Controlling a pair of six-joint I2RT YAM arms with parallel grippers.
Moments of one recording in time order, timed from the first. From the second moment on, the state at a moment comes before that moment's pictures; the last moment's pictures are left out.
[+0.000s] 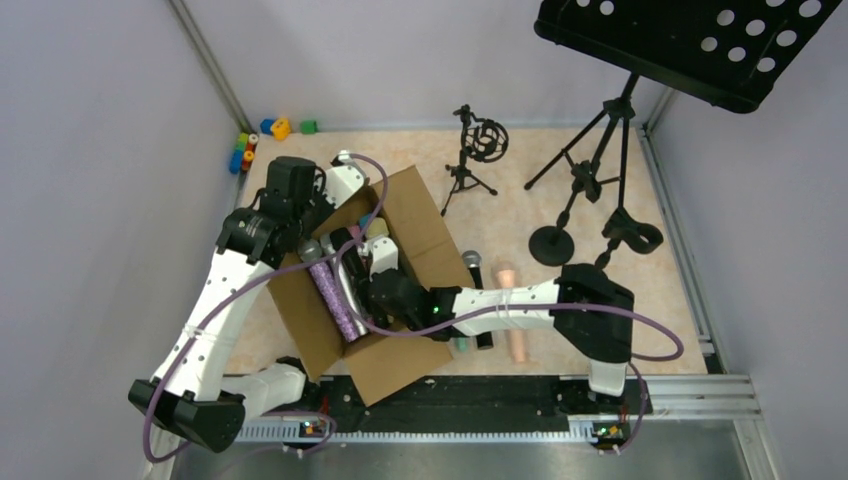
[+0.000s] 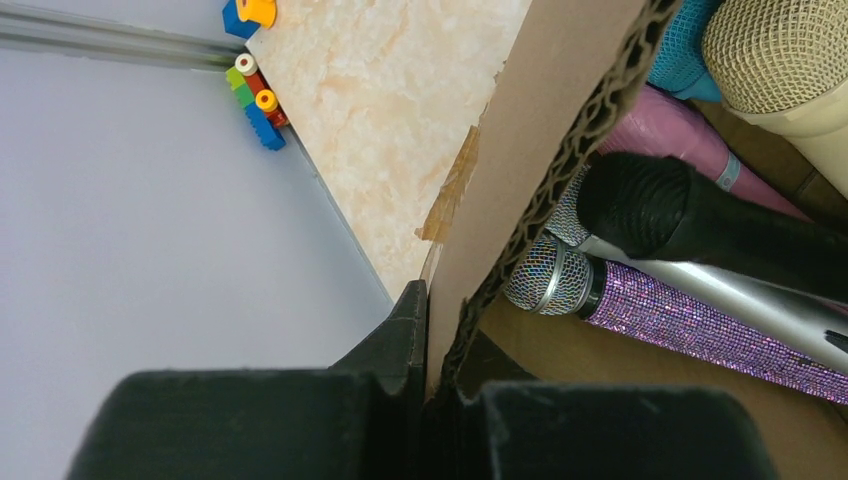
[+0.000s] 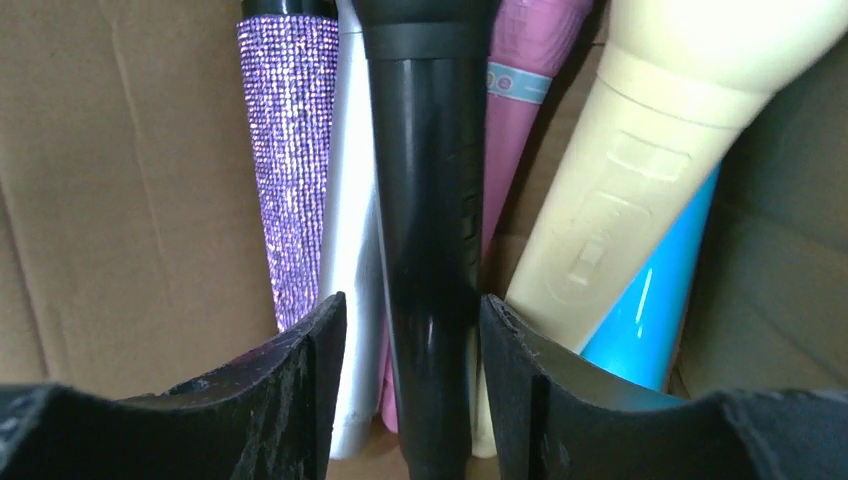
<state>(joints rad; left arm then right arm) -0.34 1.12 1.34 -0.93 -0.25 0.63 1.30 1.83 1.19 0.16 0.45 0.50</state>
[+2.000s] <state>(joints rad) -0.34 1.11 1.34 -0.94 -0.24 0.63 0.80 1.32 0.67 -0.46 0.50 0.61</state>
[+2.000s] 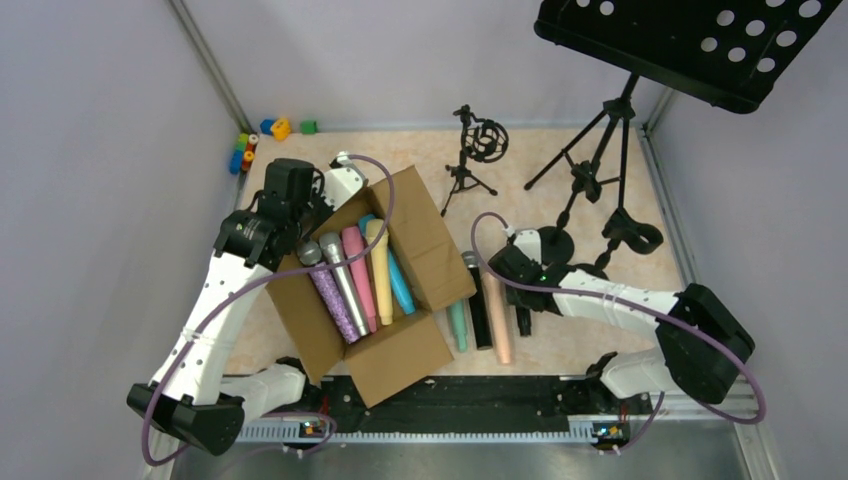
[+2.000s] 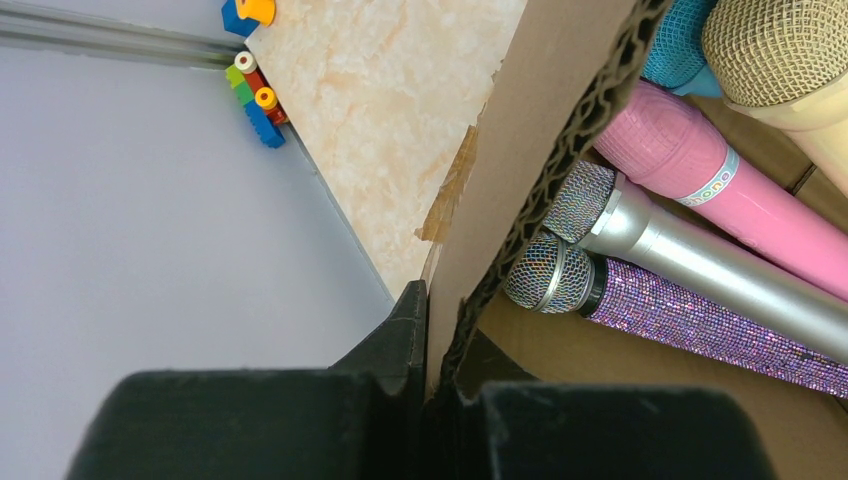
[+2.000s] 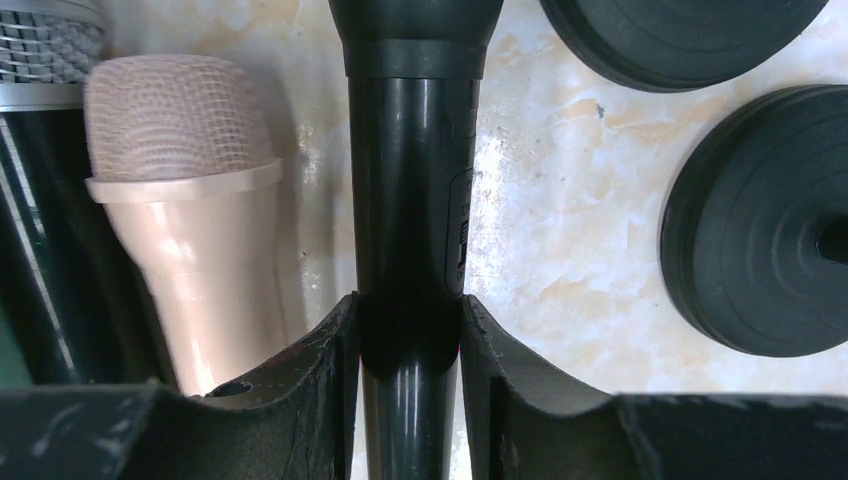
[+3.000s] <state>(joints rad) -0.34 1.11 1.34 -0.95 -0.24 0.63 1.29 1.41 1.12 -0.35 0.51 0.57</state>
